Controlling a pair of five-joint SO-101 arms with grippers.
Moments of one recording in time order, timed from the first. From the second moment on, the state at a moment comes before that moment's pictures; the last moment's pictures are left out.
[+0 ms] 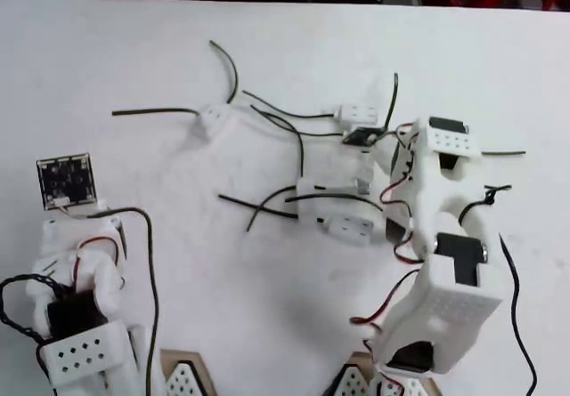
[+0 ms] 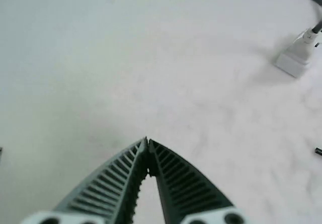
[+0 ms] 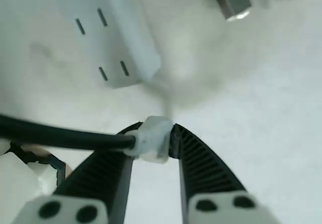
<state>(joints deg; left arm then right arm) -25.5 -80.6 76.7 53.1 -9.5 8.2 17.9 9.1 87.5 62.8</state>
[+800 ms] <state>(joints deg) -24.0 -80.6 79.3 49.4 -9.5 9.8 18.7 6.3 88.5 62.8</state>
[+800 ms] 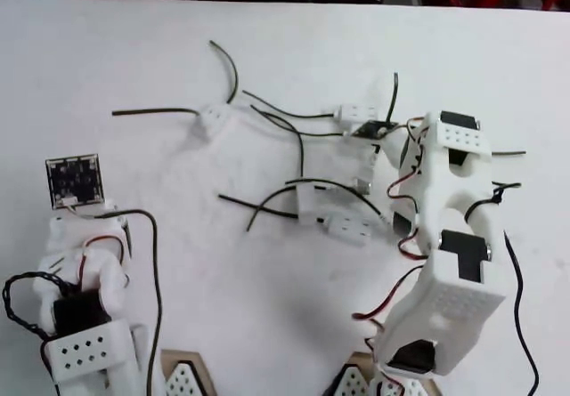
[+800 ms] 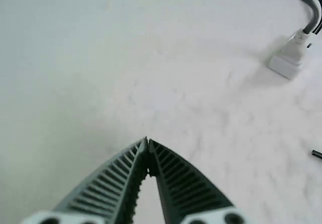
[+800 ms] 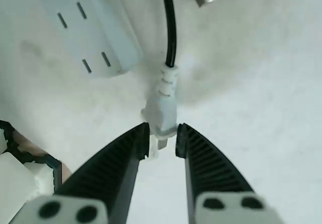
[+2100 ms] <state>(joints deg) -23.6 -80.6 83.9 41.4 -9.5 6.4 21.4 7.4 86.2 62.7</state>
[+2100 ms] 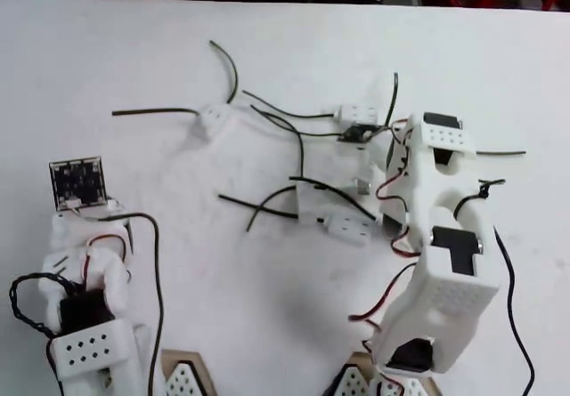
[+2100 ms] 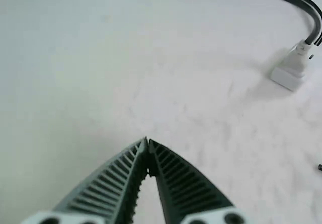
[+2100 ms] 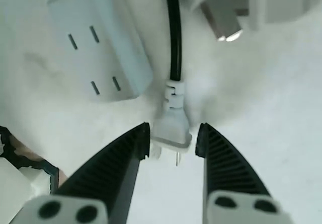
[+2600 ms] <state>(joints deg) -23.6 -80.6 83.9 41.4 -9.5 6.9 23.7 6.2 83.9 62.7</state>
